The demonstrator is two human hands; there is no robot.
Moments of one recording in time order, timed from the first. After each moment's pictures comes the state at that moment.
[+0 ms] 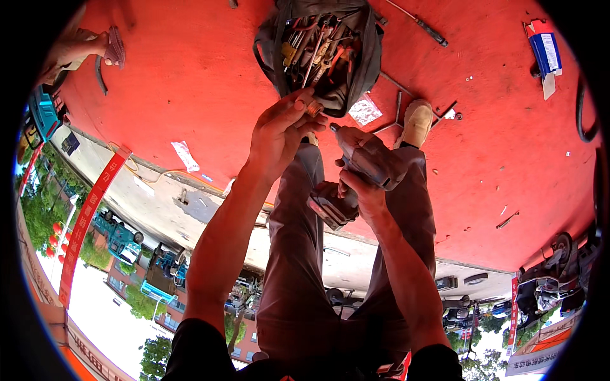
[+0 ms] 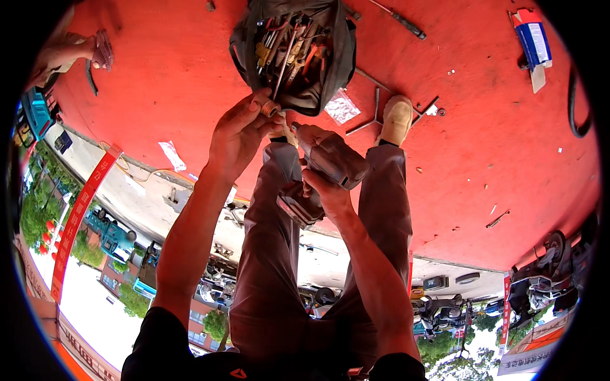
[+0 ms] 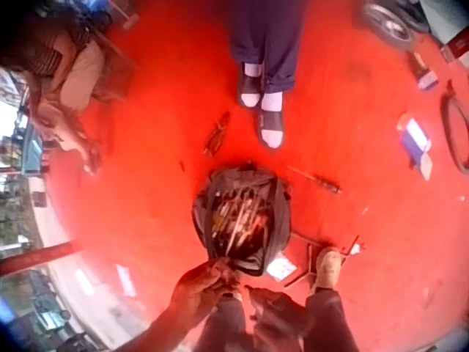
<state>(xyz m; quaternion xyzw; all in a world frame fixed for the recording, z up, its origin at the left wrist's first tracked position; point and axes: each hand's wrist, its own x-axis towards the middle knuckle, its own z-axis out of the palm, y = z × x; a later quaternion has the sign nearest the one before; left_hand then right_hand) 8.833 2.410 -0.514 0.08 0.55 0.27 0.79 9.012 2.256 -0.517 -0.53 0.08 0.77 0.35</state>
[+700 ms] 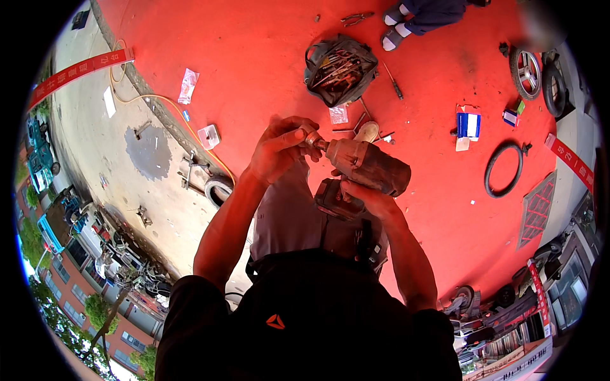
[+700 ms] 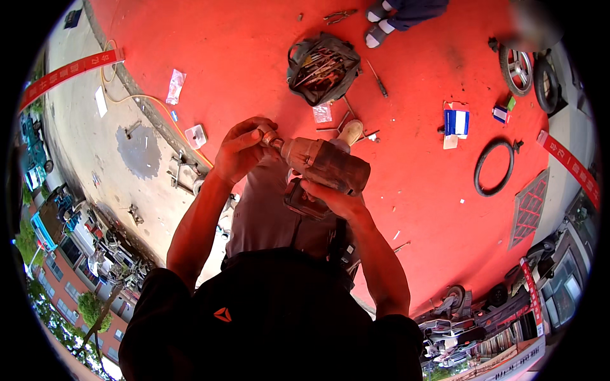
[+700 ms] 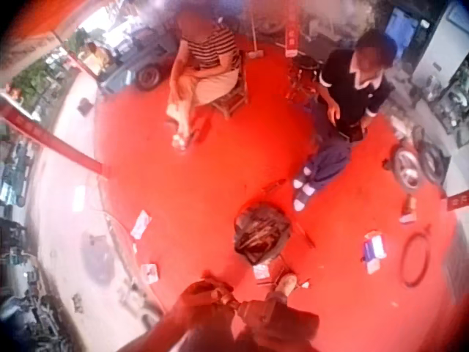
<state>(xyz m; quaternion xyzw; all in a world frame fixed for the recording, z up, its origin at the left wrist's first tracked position) 8.798 2.240 -0.063 0.04 0.38 0.52 0.76 9.070 2.255 -0.063 -0.39 -0.24 0.87 0.20</state>
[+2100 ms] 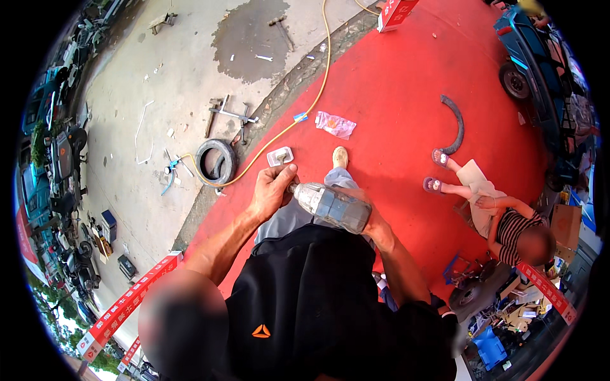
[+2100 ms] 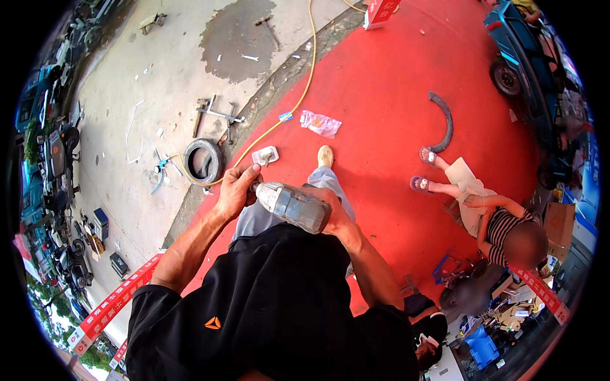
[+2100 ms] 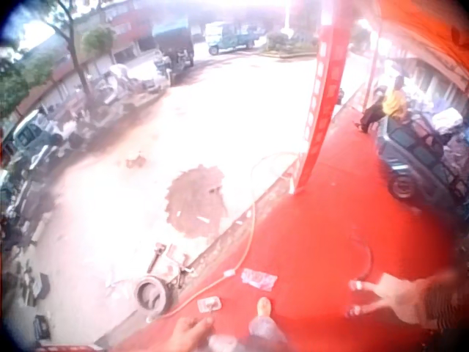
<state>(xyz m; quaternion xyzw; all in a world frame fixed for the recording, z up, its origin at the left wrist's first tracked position) 8.092 1.909 0.125 -0.29 0.56 0.75 0.22 8.071 2.163 0.099 0.17 -0.63 0.69 -0.32</state>
